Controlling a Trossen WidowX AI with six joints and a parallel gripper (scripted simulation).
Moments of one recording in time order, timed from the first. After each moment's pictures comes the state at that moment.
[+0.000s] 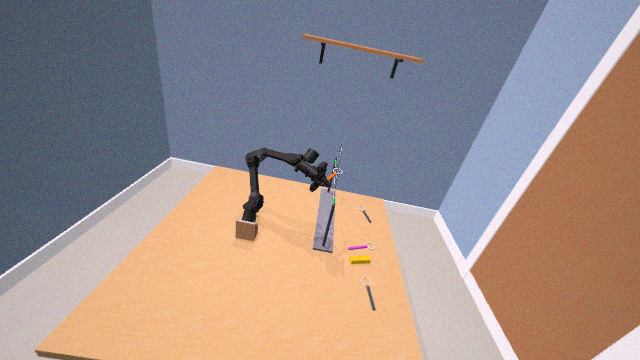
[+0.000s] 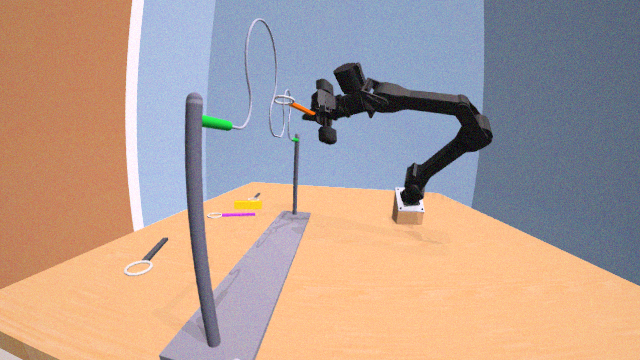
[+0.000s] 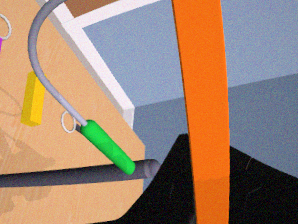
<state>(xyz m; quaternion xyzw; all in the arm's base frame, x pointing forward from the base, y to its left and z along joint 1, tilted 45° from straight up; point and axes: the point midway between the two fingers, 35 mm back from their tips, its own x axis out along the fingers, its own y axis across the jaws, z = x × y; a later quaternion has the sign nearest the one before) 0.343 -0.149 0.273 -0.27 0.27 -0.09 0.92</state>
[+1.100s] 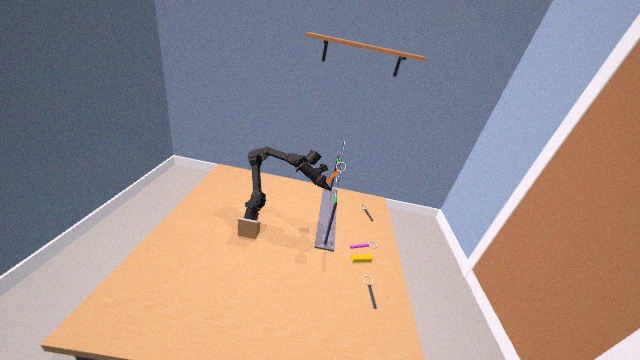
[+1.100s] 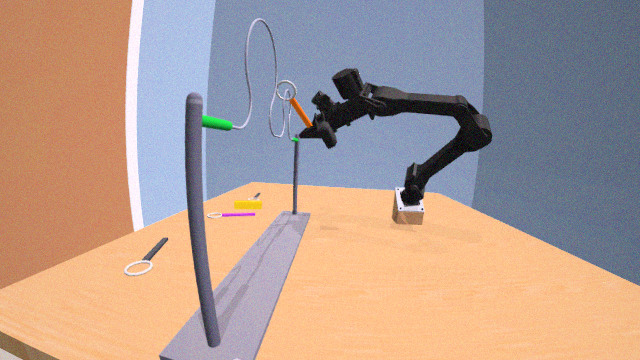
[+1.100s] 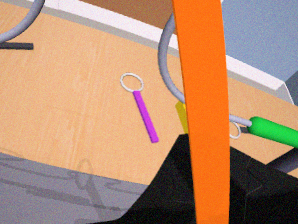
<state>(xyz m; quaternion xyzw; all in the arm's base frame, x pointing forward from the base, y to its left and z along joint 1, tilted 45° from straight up) 0.352 -0.091 0.260 0.12 0.23 0.02 0.97</state>
